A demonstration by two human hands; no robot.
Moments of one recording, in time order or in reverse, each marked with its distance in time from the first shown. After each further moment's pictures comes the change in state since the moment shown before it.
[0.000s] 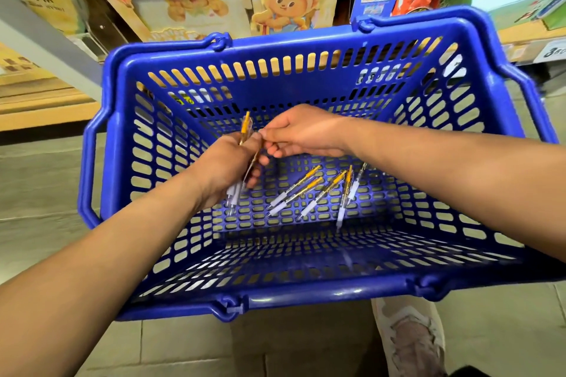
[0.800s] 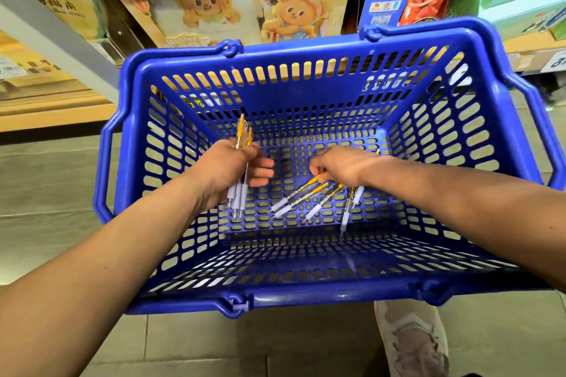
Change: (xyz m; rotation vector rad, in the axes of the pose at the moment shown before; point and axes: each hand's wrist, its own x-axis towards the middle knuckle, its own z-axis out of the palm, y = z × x) left_hand -0.002 0.001 -0.011 -0.127 0.071 -0.059; right_hand -0.010 0.080 -0.037 -1.144 -0.027 0.090
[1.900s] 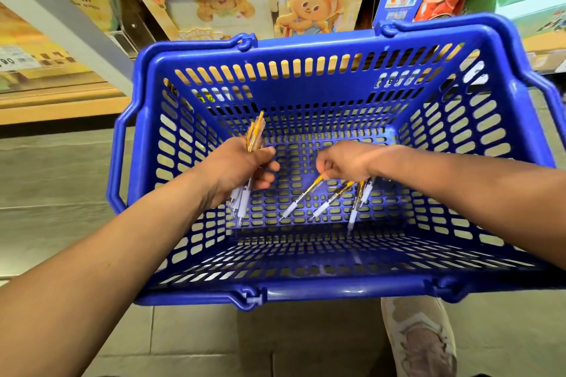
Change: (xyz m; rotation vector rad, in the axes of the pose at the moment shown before) left_hand -0.004 -0.005 -0.010 0.236 -0.080 0.069; right_hand -0.004 -0.015 -0.015 0.058 -0.095 0.033
